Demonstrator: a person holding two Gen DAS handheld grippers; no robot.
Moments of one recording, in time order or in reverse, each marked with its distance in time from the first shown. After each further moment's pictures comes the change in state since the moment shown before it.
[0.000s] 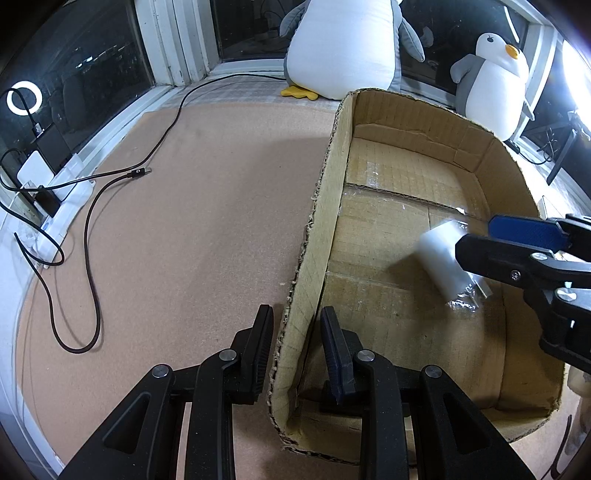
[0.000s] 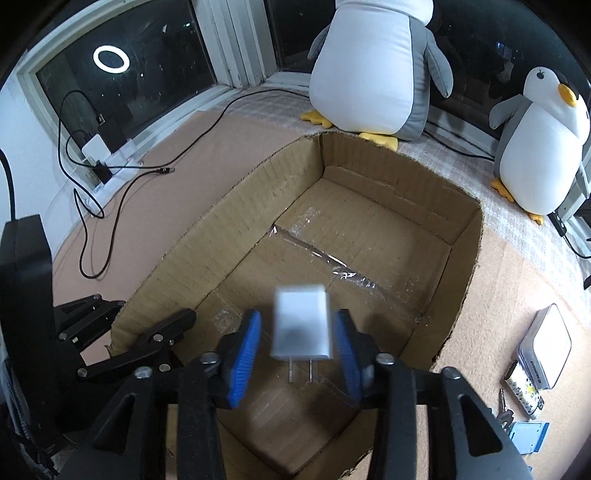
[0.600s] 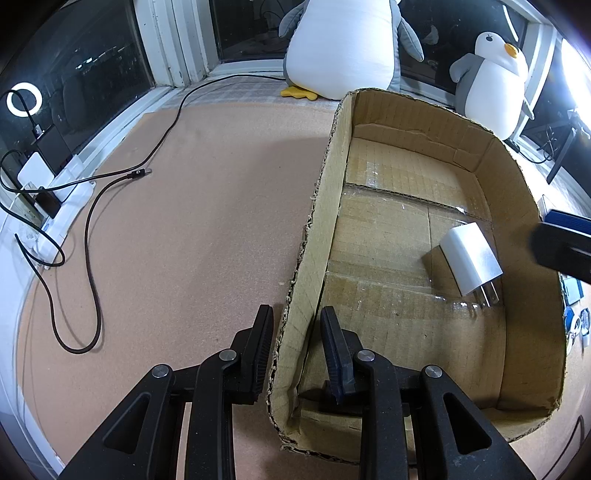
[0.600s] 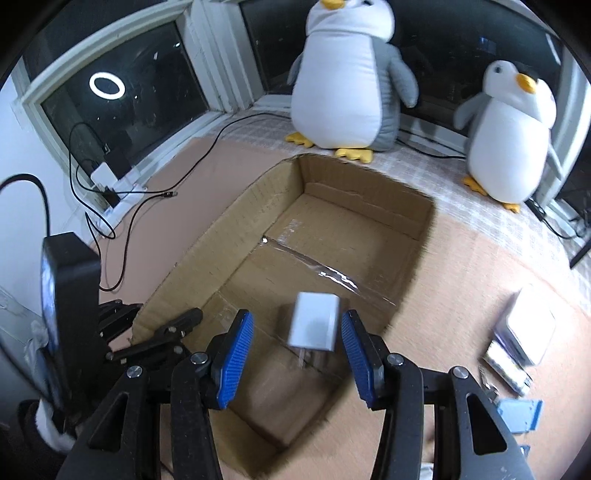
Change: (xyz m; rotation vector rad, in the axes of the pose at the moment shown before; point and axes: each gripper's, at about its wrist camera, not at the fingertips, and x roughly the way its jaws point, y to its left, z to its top) left arm 0.000 0.001 -0.001 0.001 -0.001 0.002; right arm -0.043 -0.021 -0.015 0.070 -0.062 0.012
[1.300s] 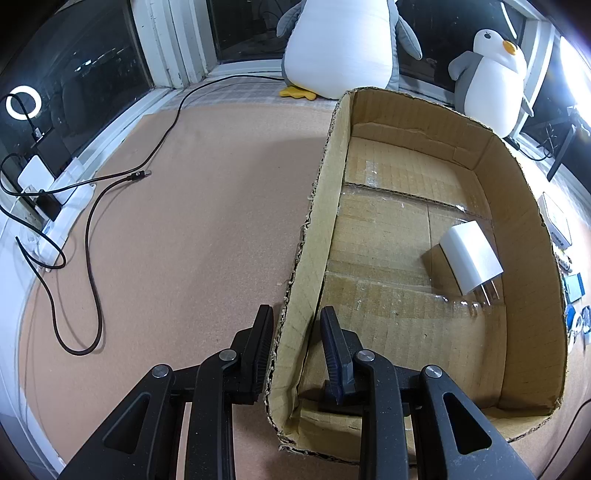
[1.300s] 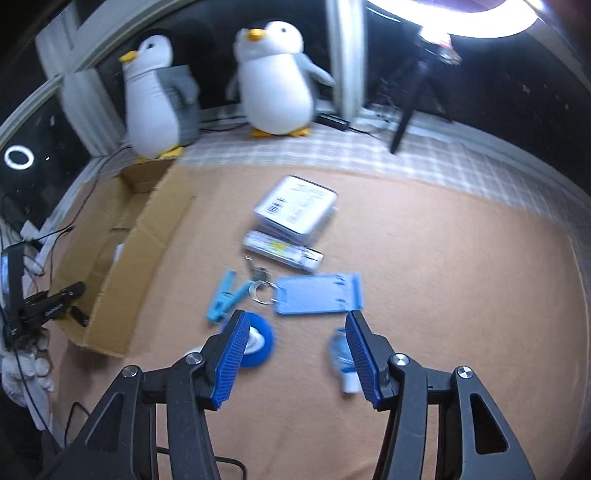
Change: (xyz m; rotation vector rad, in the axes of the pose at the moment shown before) left arm -0.001 0.000 0.000 0.005 0.001 0.003; right arm -0.094 -0.164 -0.116 0.333 -0.017 -0.261
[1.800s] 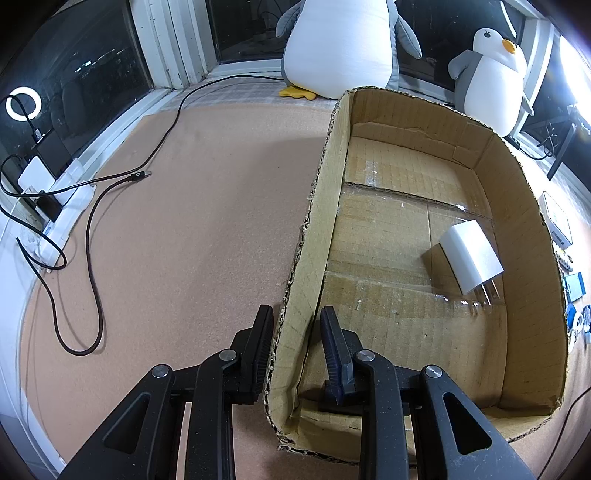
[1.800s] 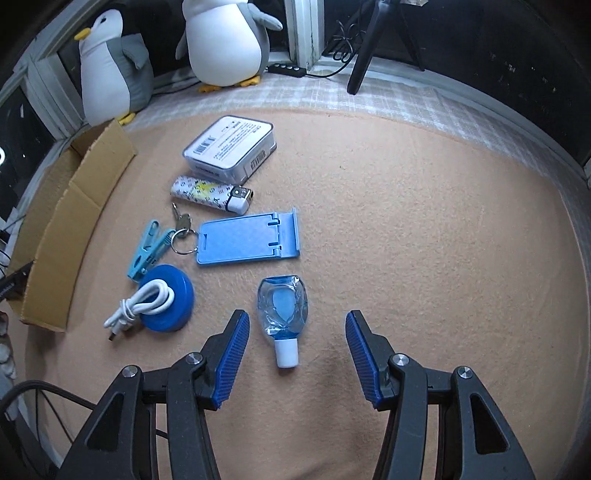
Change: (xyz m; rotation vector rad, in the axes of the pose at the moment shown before) left arm 0.000 0.000 0.000 0.003 0.000 0.003; right arm 0.038 -0.042 -0.028 0.021 0.109 -0.072
